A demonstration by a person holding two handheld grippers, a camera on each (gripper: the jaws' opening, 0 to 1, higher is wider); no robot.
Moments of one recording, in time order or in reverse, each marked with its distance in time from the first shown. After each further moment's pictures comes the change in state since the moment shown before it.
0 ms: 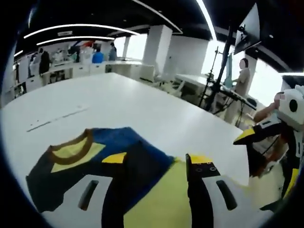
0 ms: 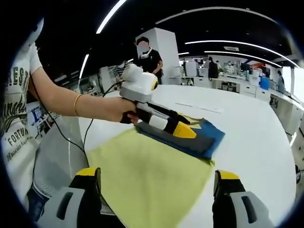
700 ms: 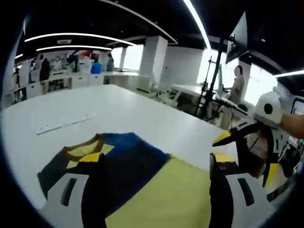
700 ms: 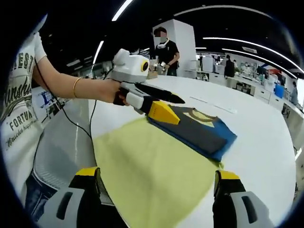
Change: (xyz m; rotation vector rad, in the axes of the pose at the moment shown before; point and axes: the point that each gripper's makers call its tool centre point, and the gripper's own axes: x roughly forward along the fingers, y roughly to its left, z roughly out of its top) left arm -0.065 0.003 0.002 -0.002 -0.069 -0.012; right arm 0.008 0.013 -0.011 -0.111 0.101 0.108
